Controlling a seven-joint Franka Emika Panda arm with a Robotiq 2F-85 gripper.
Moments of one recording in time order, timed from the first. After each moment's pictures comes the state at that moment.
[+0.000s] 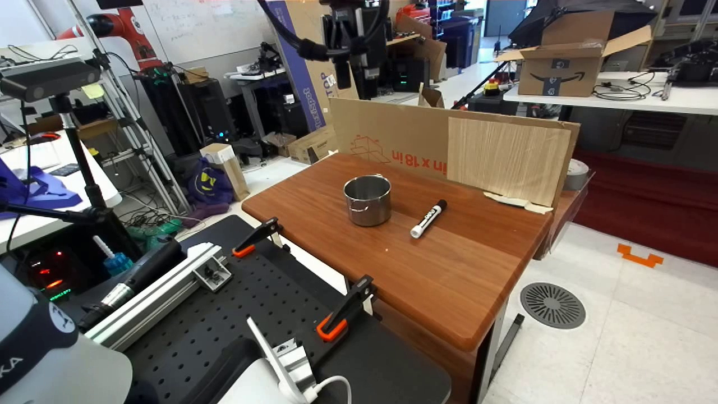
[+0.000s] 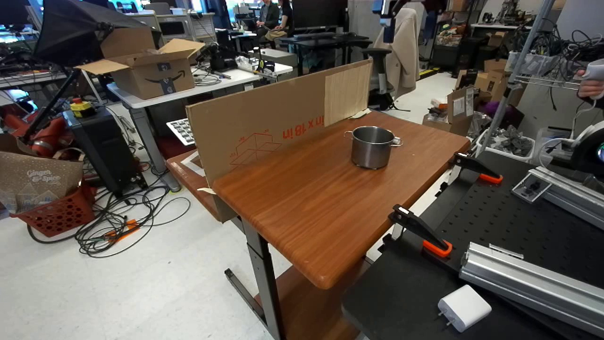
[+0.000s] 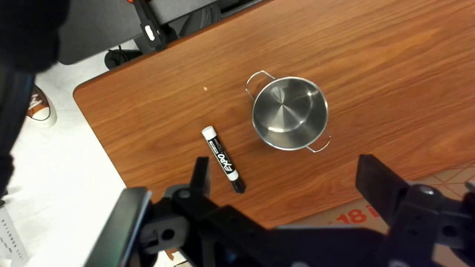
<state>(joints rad) -0.07 -0.11 0.03 -2.32 -0.02 2.17 0.29</state>
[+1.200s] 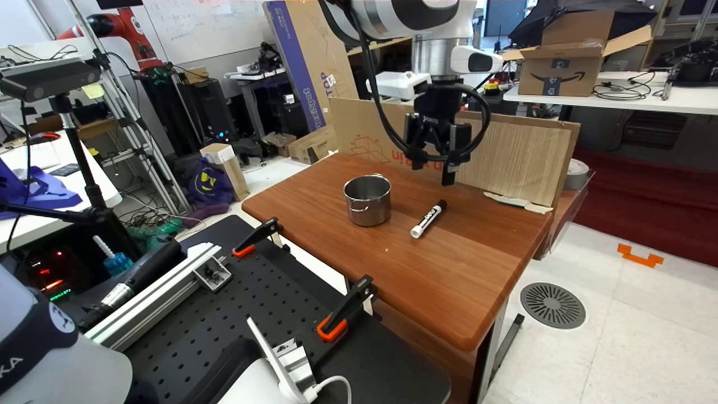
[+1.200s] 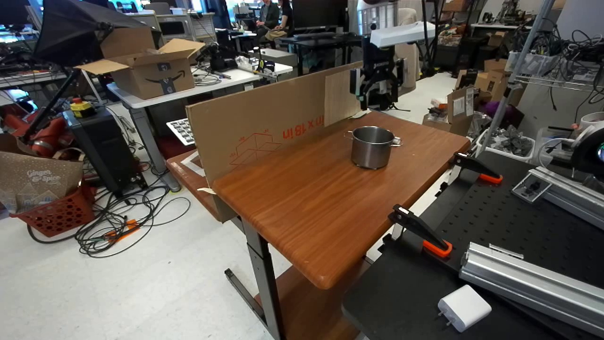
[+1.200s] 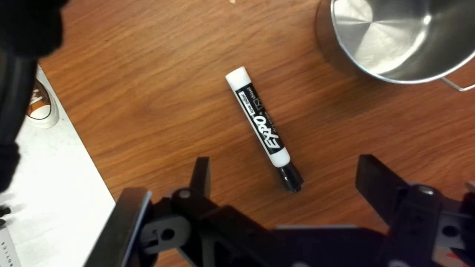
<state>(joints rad) -0.07 0.48 -0.08 -1.95 -0.05 2.28 0.26</state>
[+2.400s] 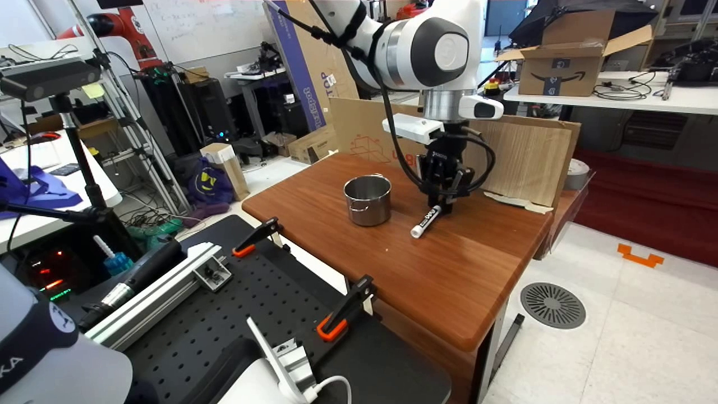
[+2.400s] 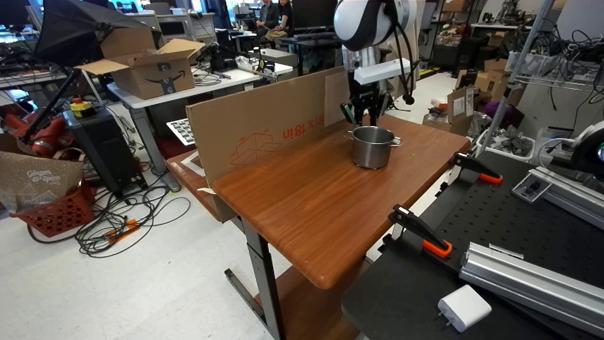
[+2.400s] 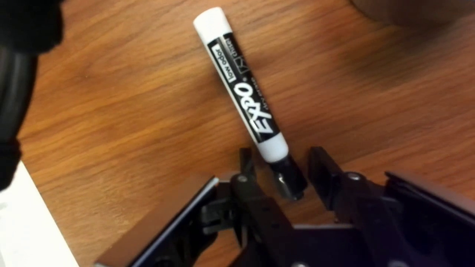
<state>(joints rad) -0.04 0.71 -0.09 -1.78 -0.05 2.32 0.26</state>
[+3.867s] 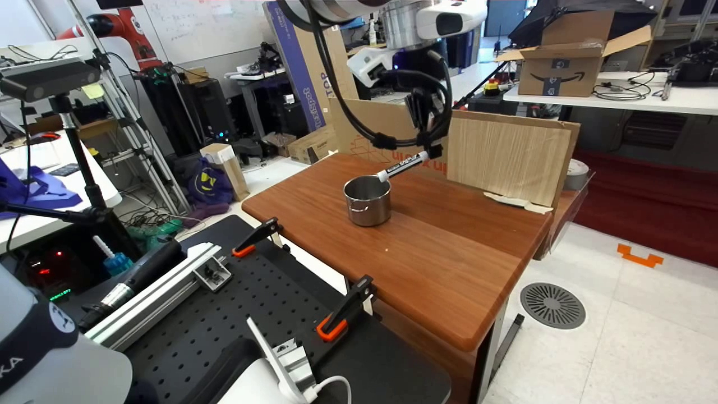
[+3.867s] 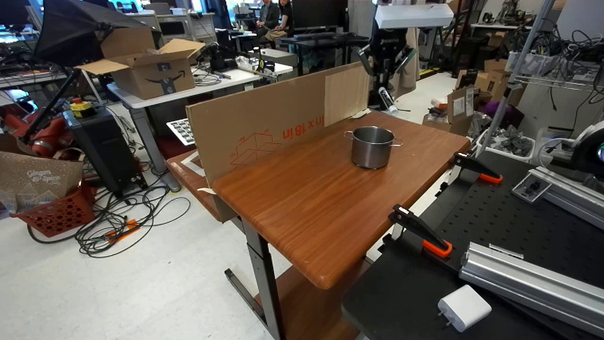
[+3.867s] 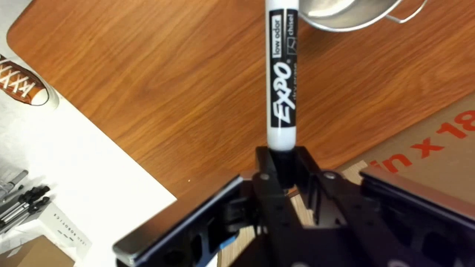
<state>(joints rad) 0.05 0.25 -0.18 -2.22 -0.09 2.58 0.54</state>
